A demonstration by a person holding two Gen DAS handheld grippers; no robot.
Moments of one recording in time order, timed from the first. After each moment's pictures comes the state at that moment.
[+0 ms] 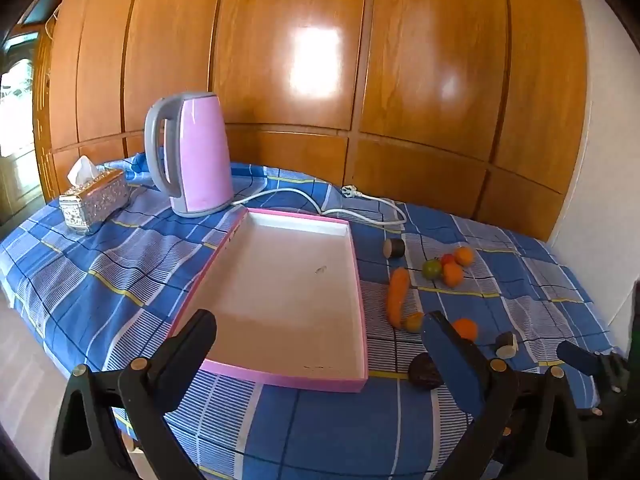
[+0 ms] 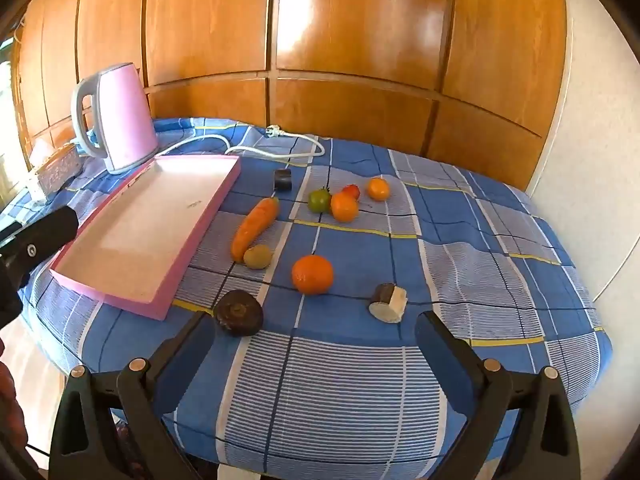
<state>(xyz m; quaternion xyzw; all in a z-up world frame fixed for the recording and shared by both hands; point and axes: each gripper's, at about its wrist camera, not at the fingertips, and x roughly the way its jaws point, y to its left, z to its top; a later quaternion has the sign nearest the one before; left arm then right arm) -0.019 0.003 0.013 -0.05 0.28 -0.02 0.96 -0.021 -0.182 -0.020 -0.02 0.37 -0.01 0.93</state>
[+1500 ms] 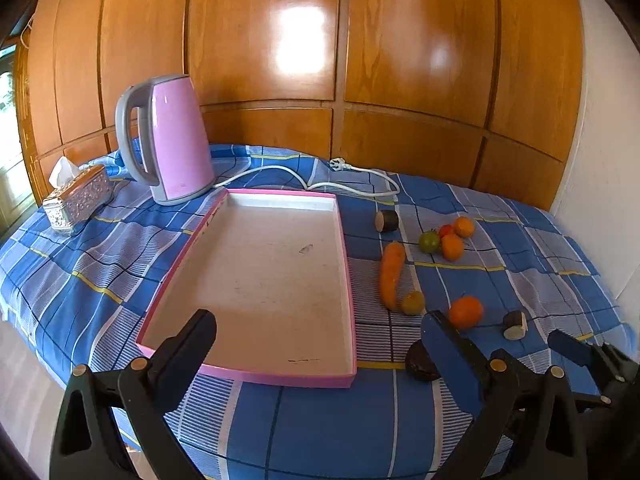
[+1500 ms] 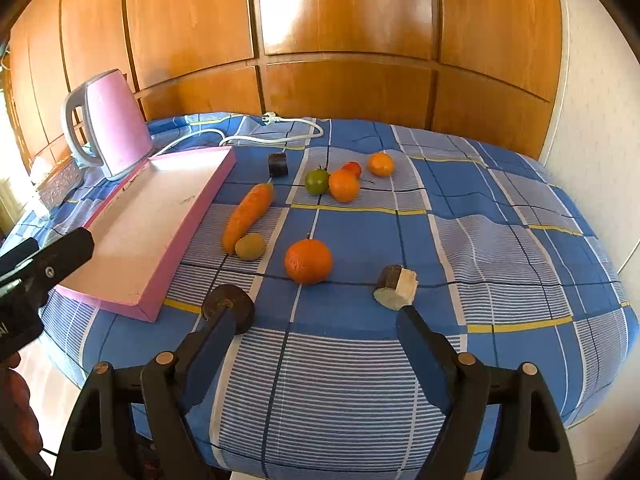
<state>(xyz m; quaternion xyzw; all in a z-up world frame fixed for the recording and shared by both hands) 0.004 -0.018 -0.008 -0.01 0.32 -0.03 0.95 -0.008 -0.203 -0.041 0.03 0.38 0.01 0.92</state>
